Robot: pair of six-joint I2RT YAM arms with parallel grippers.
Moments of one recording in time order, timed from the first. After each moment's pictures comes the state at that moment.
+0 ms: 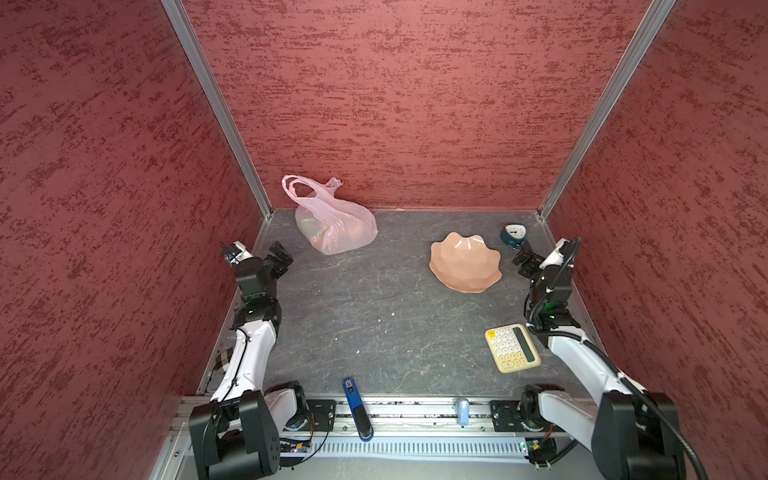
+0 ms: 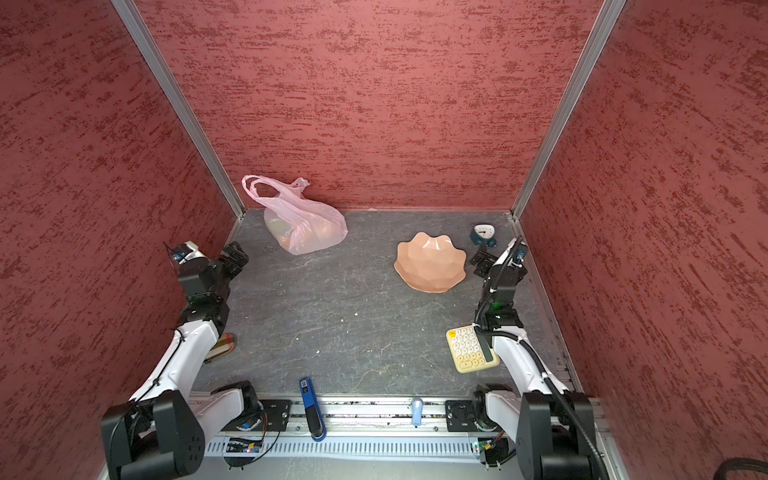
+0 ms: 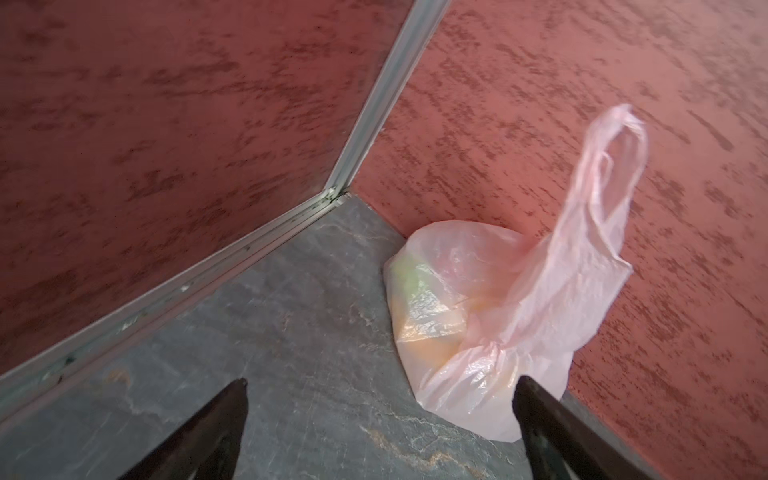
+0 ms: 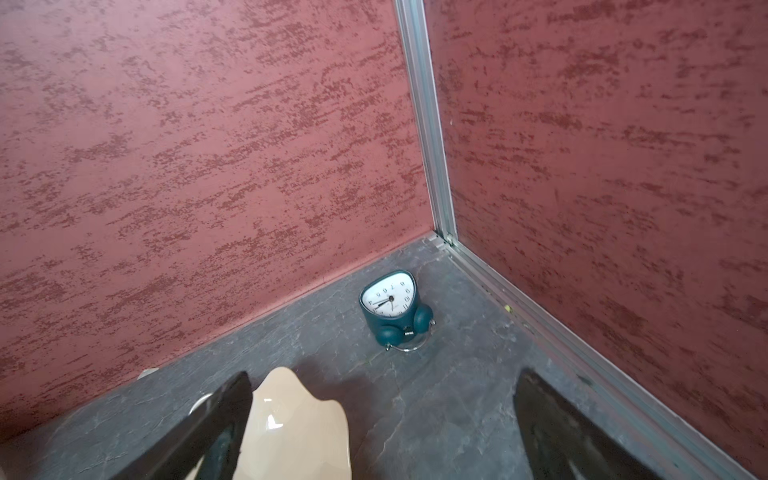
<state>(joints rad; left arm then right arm) 0.28 1.06 0.64 0.09 -0.03 -0.63 -0.01 1.07 0.54 0.38 0.33 0.38</state>
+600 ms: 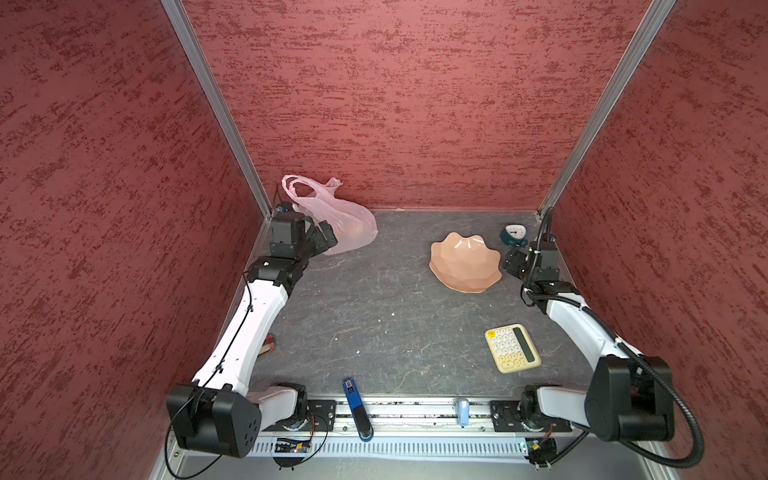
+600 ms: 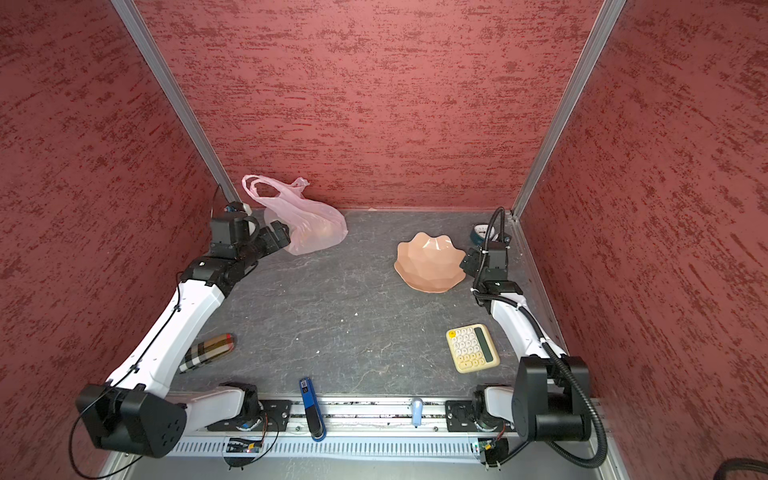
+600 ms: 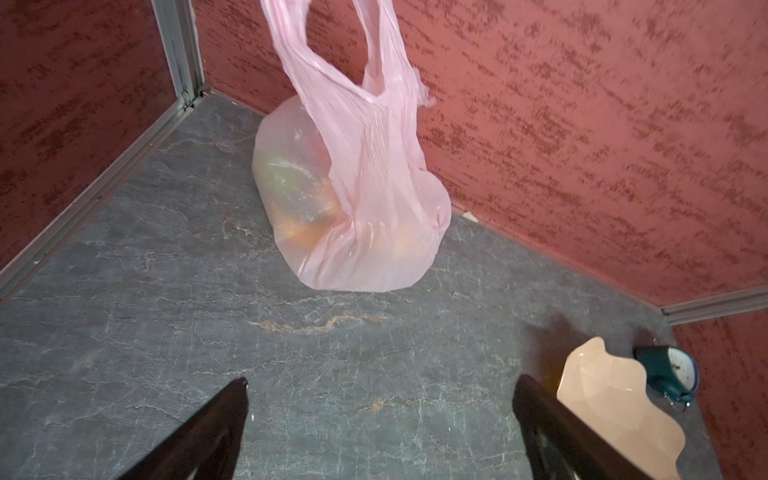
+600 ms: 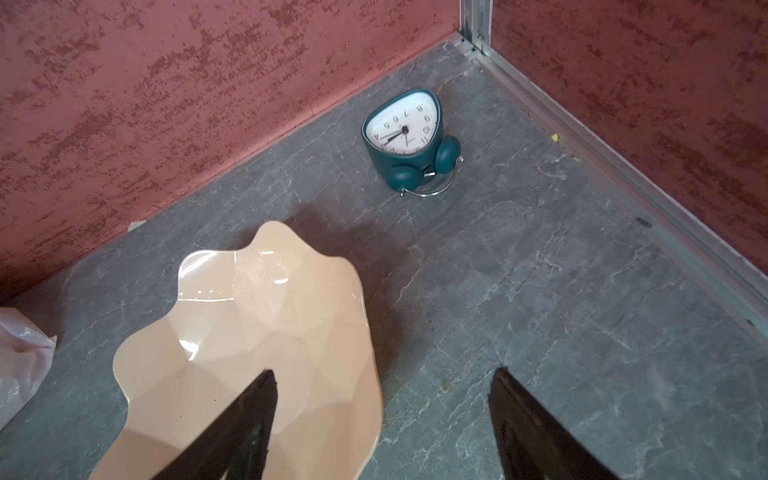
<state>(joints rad) -0.13 1.25 1.19 -0.53 -0.07 -0.49 -0.01 1.30 0.81 -0.15 0.12 0.49</state>
